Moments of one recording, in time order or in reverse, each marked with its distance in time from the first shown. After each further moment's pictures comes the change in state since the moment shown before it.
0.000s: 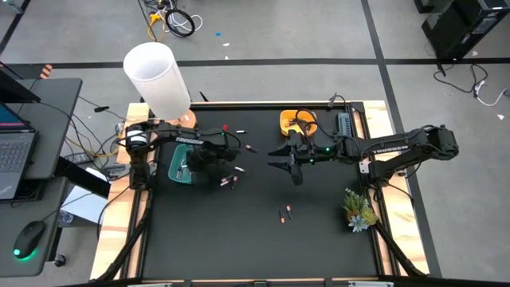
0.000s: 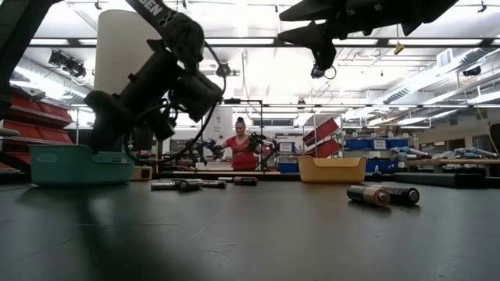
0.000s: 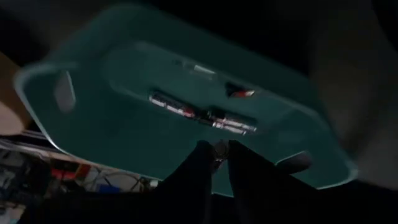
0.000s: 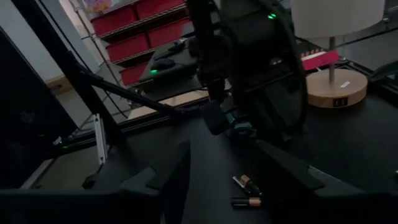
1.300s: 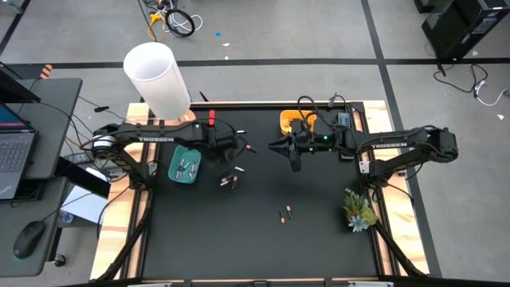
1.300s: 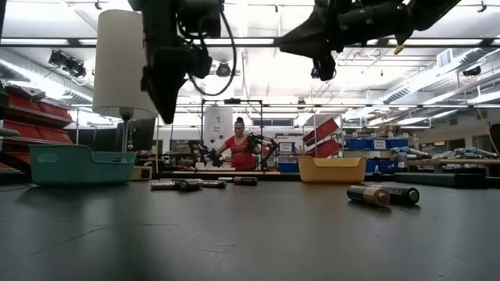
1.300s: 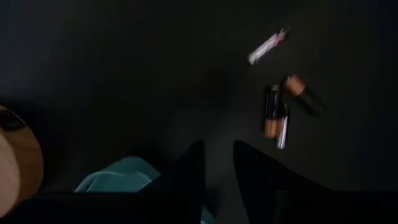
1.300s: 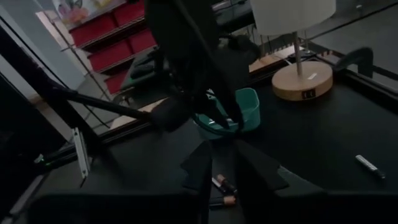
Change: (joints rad) left arm -0.061 -0.319 0.045 0.419 -0.013 -0.272; right arm -0.136 0.000 0.000 -0.027 -0.066 0.045
